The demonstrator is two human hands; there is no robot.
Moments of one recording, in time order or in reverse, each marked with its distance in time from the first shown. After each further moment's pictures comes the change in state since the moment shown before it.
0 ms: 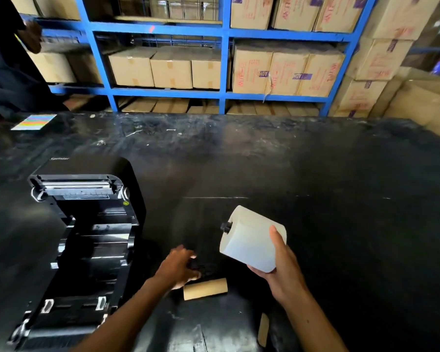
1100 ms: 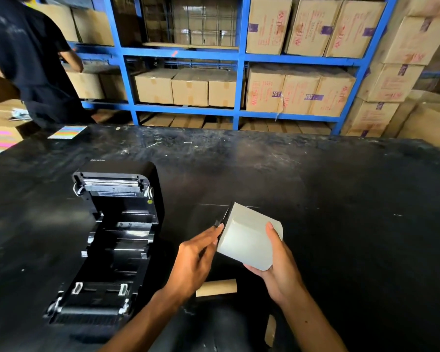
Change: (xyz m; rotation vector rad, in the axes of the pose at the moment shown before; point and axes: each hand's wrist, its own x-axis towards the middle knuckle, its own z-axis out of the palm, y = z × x) left_hand -0.088 0.057 -0.035 -0.615 0.698 0.515; right_hand -0.030 -0.004 0.025 0.010 -0.152 -0.015
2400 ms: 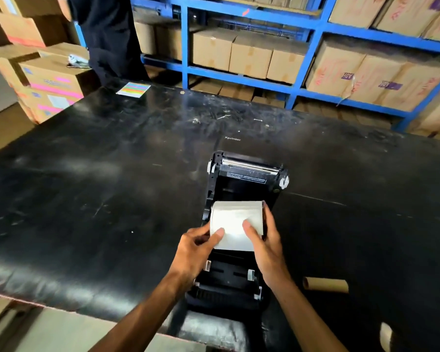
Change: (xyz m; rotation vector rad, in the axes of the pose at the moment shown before) left_hand -0.042 -0.111 -0.235 -0.498 0.092 -0.709; right_hand -0.007 0.159 0.245 -0.461 -0.167 -0.332
